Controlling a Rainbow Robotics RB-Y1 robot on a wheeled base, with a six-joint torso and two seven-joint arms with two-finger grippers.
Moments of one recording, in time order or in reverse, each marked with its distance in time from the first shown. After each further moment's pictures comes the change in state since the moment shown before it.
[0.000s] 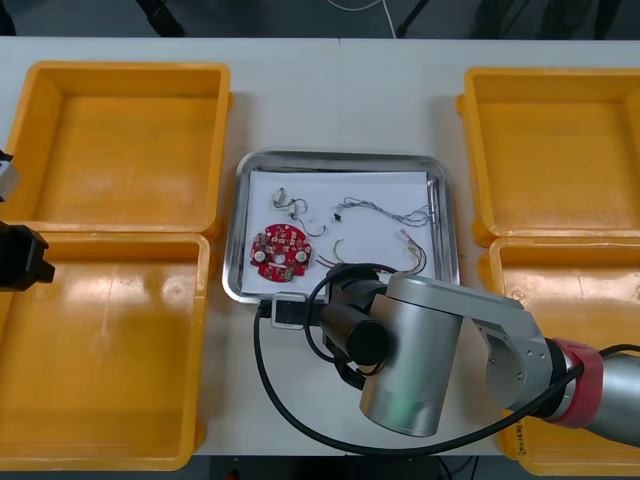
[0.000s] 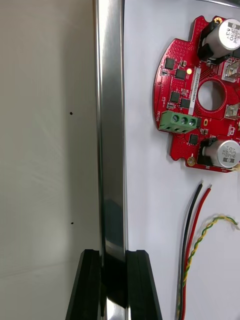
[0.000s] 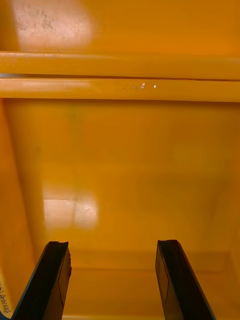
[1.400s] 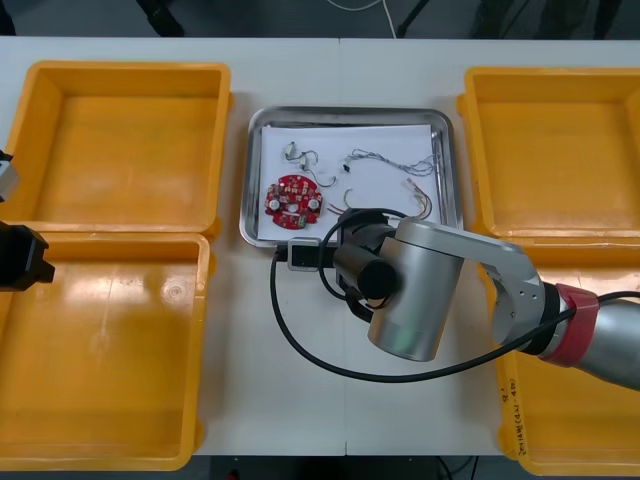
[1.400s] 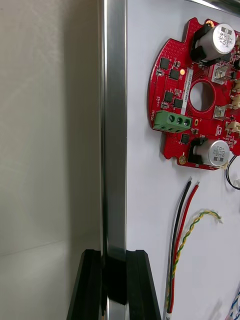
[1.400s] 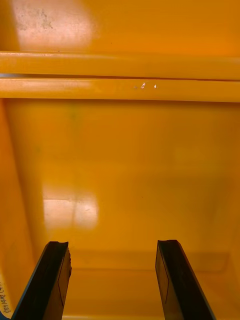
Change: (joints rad) right arm -0.131 -0.036 -0.027 0.196 0.004 -0.173 0.050; left arm 0.000 0.000 0.000 0.000 0.000 0.000 0.000
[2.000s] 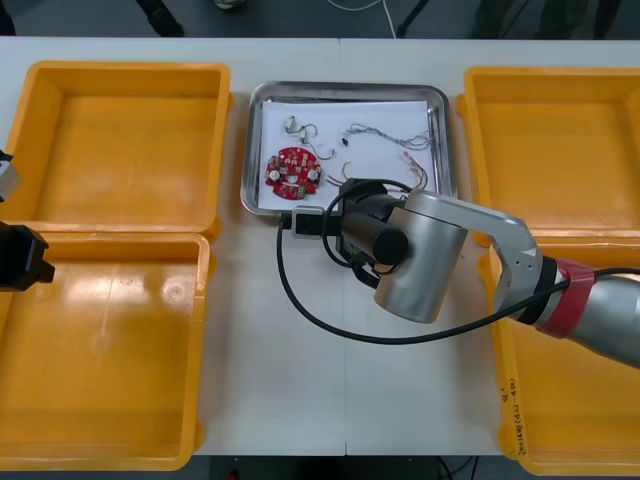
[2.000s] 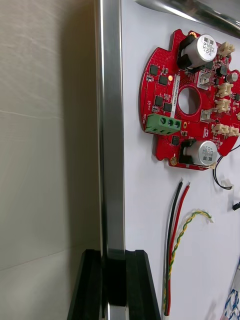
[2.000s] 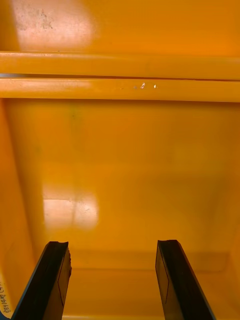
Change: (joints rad) right arm -0.051 0.000 -0.033 0.153 0.000 -0.197 0.020; left arm 0.000 0.000 0.000 0.000 0.000 0.000 0.000
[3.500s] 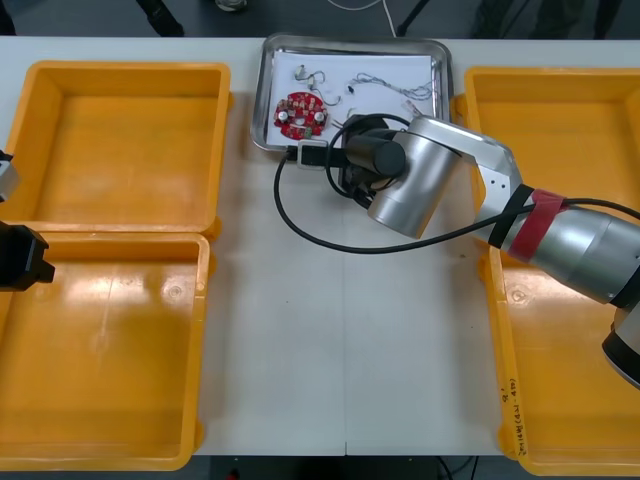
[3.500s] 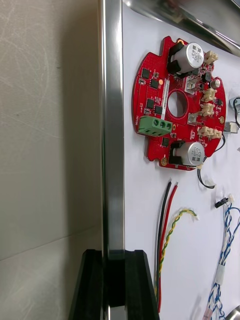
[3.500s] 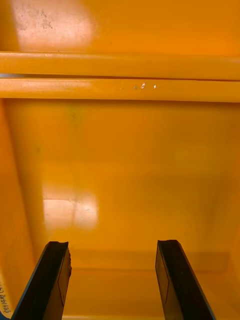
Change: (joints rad) right arm -0.191 0.095 -0.061 0.415 -0.096 -0.228 0.112; left arm 0.000 0.000 0.000 0.000 0.000 0.000 0.000
